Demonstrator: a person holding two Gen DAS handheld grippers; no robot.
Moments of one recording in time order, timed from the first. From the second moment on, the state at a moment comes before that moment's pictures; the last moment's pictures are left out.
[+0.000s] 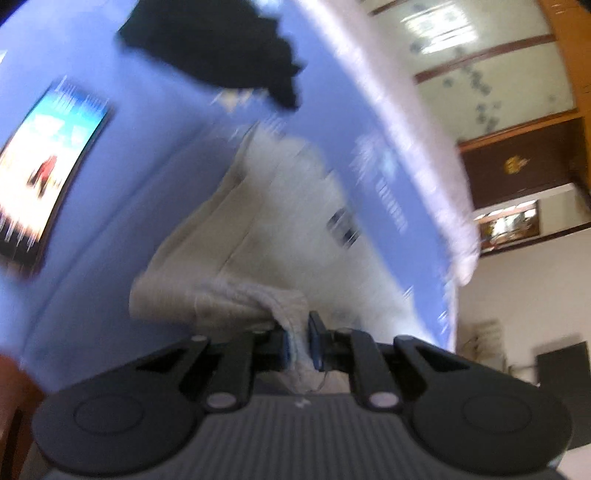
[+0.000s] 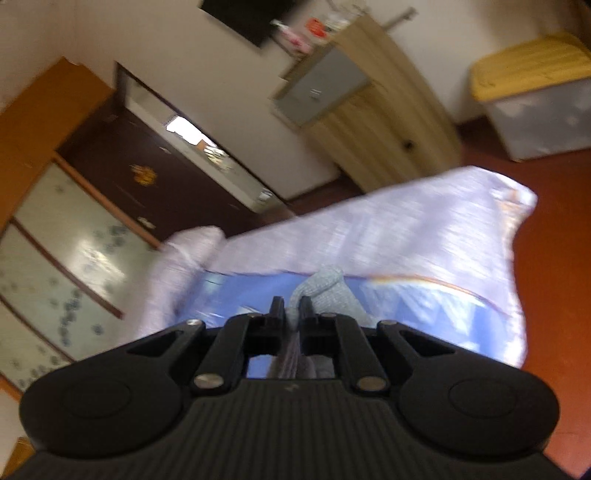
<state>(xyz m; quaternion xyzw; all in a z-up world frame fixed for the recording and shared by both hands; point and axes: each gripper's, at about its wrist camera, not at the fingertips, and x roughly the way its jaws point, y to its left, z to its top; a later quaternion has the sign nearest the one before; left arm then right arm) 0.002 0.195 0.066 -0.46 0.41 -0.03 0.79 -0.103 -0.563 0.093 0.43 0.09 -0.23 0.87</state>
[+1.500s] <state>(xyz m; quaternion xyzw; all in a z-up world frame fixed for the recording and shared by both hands) 0.120 0.176 0.025 -0.40 0.45 -0.03 0.80 0.157 -0.551 -0.004 0.43 0.24 -0.19 0.85</state>
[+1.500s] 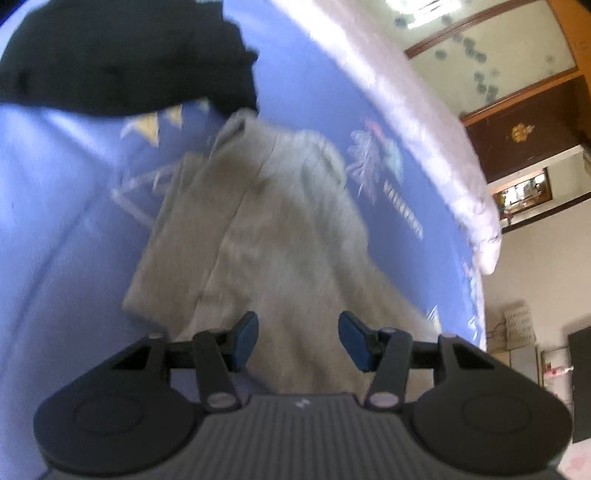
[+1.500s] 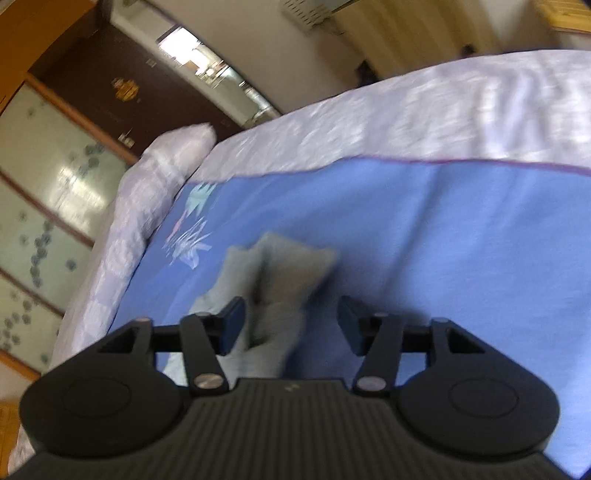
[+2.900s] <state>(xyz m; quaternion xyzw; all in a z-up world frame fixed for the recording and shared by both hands) 0.022 0.226 -0.010 -0.43 0.52 0.07 0.74 -0.050 -0.555 0.018 0.41 0.25 -0.28 0.84</state>
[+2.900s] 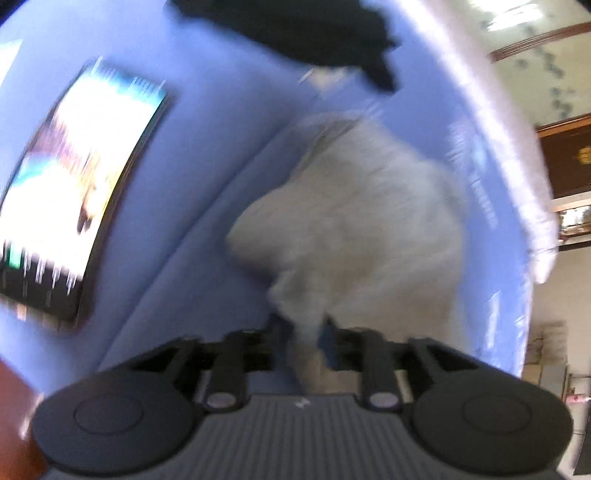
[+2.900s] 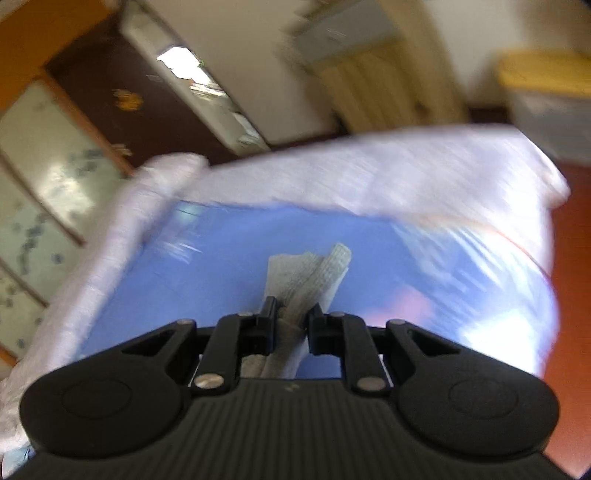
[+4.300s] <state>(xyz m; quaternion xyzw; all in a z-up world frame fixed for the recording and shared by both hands) 0.053 0.053 0.014 -0.28 0.55 -0.13 0.78 0.028 -0.246 0.005 0.01 0.40 0.14 0.91</state>
